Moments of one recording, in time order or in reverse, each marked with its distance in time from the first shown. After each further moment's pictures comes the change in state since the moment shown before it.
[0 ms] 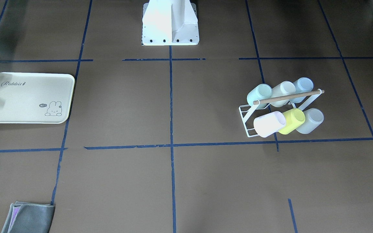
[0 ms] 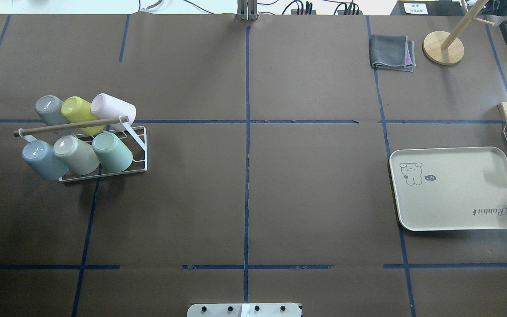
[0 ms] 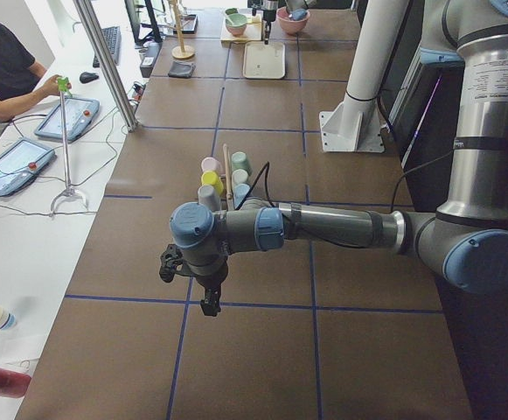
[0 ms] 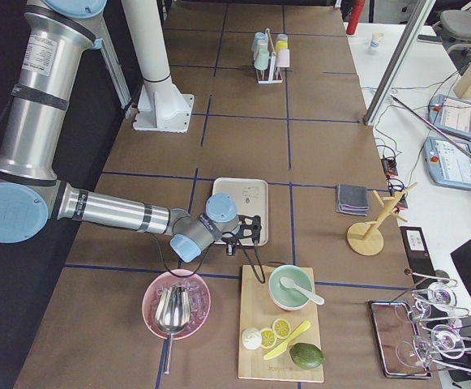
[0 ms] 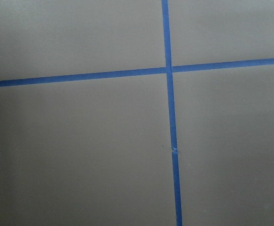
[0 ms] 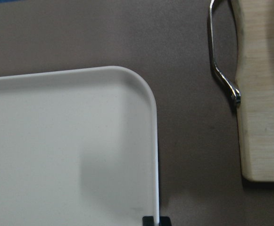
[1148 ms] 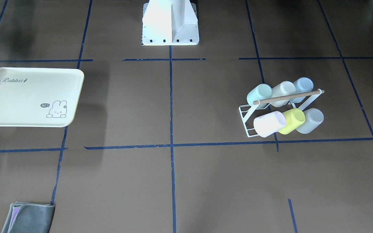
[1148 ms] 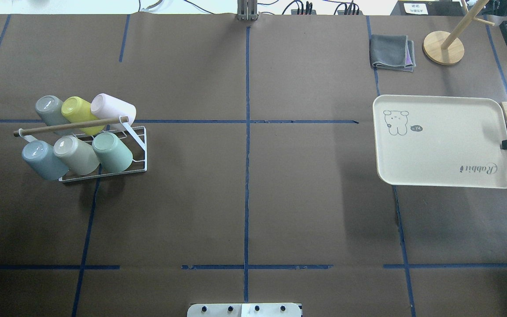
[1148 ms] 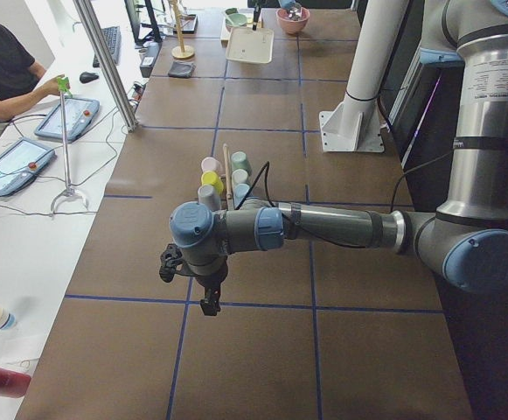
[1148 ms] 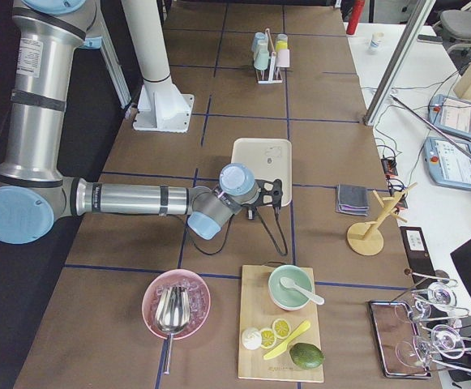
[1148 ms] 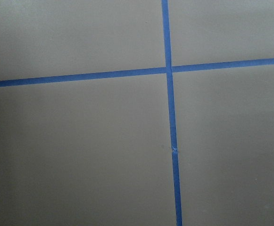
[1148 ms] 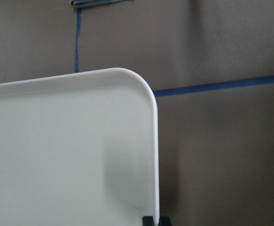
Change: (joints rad) left arm 0.000 -0.001 0.000 0.000 0.000 -0.001; right arm 0.143 0.147 0.130 -0.035 0.198 0.169
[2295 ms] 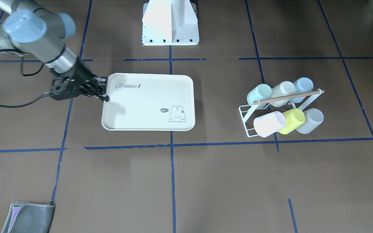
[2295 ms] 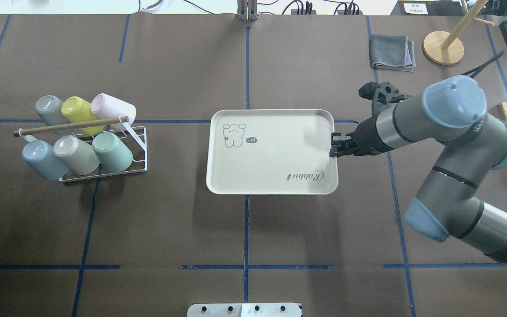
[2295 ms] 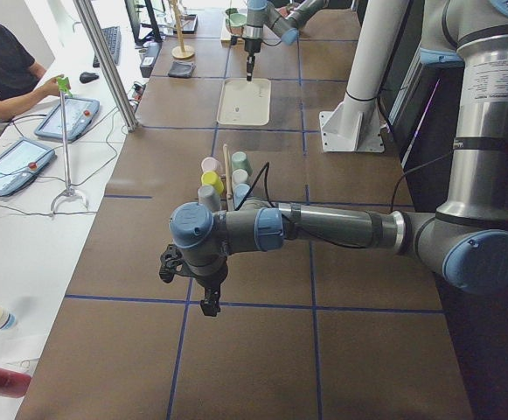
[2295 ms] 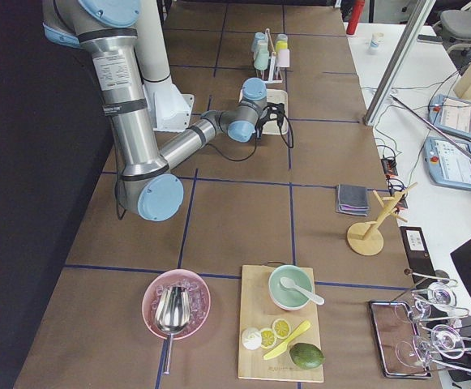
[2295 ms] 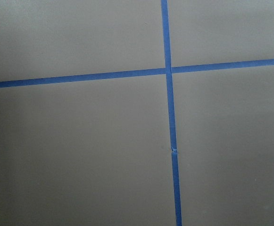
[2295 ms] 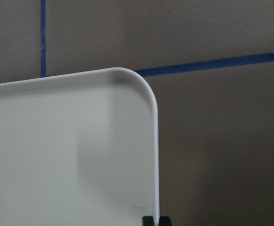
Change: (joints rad) left arm 0.001 -0.003 0.005 0.000 0.000 0.000; right arm -0.560 0.456 0.101 -0.418 -0.414 0.289
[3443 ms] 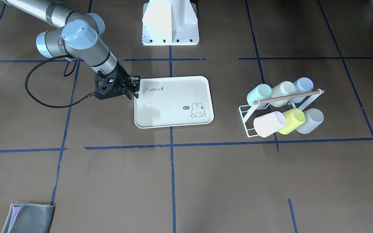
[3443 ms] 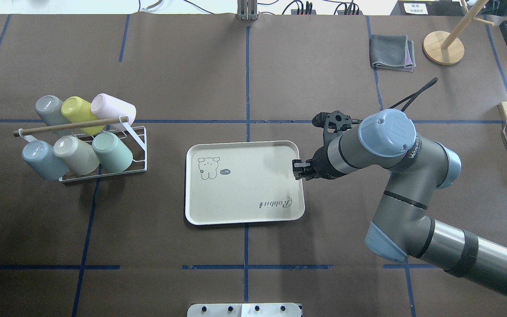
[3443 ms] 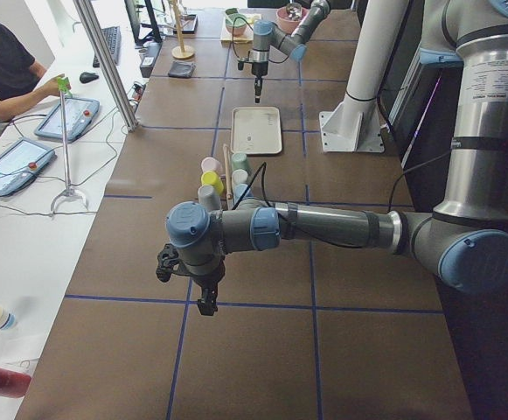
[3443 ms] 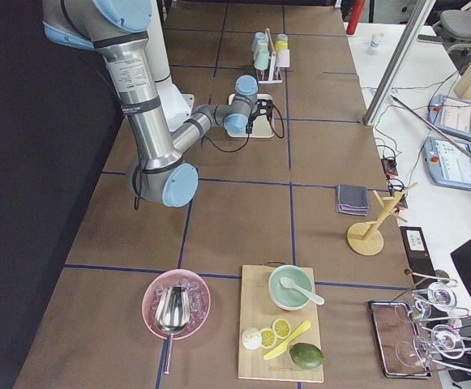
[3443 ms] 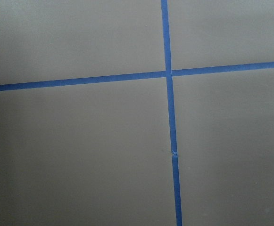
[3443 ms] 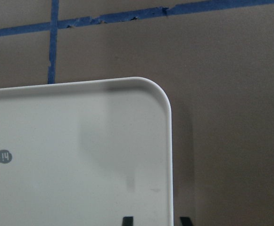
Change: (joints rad) left arm 0.002 -0.013 0.009 0.000 0.001 0.000; right arm -0.112 0.081 -0.086 -0.013 -0.066 -0.010
